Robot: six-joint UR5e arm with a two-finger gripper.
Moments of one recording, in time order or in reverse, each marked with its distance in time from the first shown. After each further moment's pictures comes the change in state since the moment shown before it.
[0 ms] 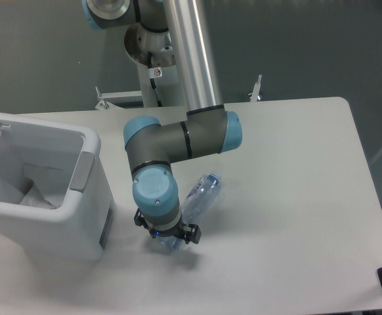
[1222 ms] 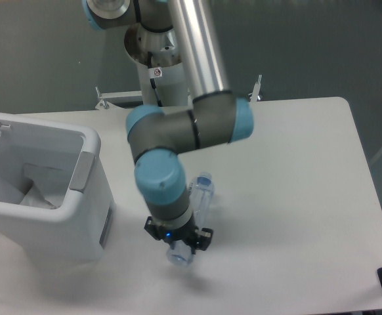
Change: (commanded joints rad) arm 0.104 0.155 0.228 0.005 -0.145 -0.075
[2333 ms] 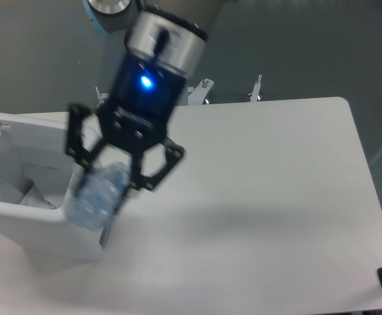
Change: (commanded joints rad) arm -0.024 0.198 0.175 0.044 -0.694 -0.140
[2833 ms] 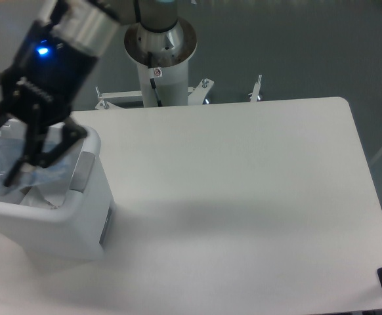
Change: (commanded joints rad) arm -0.130 0.028 -0.152 0.035 0.003 0.003
